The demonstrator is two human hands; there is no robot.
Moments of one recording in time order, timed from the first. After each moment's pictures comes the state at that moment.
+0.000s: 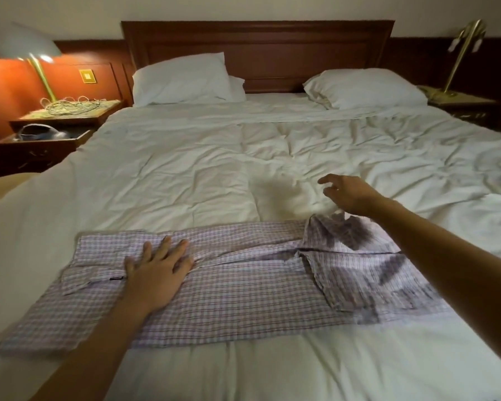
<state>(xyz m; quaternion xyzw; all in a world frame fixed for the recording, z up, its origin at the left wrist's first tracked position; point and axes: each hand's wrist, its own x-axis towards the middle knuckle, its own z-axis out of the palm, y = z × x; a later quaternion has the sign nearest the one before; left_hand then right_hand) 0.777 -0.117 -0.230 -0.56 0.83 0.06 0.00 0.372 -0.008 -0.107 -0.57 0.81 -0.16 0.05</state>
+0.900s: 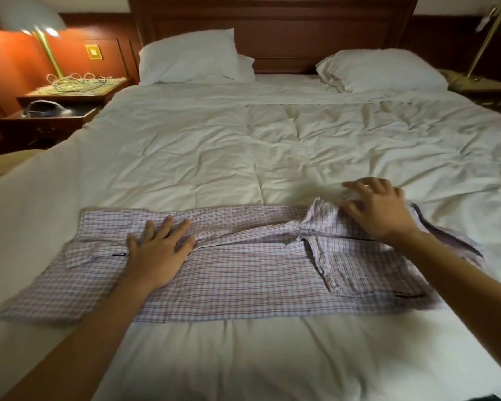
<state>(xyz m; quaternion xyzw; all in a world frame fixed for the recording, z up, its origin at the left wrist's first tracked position) 0.775 -0.109 -0.227 -0.56 0.82 0.06 -0.01 0.357 0.047 -0.166 -0.56 0.81 -0.14 -0.11</state>
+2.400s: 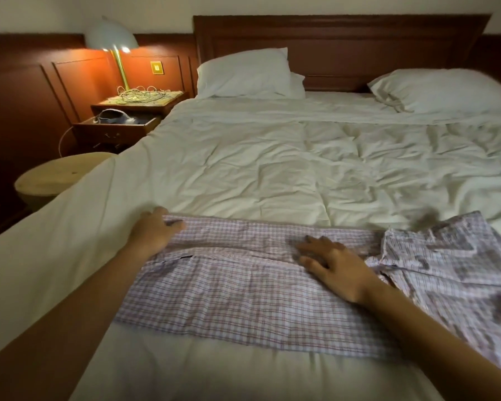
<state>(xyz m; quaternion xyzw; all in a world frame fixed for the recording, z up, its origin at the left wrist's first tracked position) 0.895 -0.197 -0.180 -0.64 0.71 0.22 -0.19 0.552 -0.019 -0.198 -0.70 0.69 -0.15 0.15</state>
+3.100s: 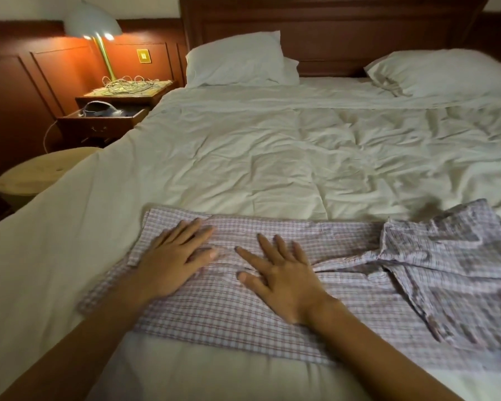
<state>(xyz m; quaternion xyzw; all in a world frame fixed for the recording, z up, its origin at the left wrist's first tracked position) 0.869 -0.163 -0.226 -0.47 0.88 0.10 -0.03 0.633 -0.037 -0.222 -0.74 0.66 -0.06 0.11</state>
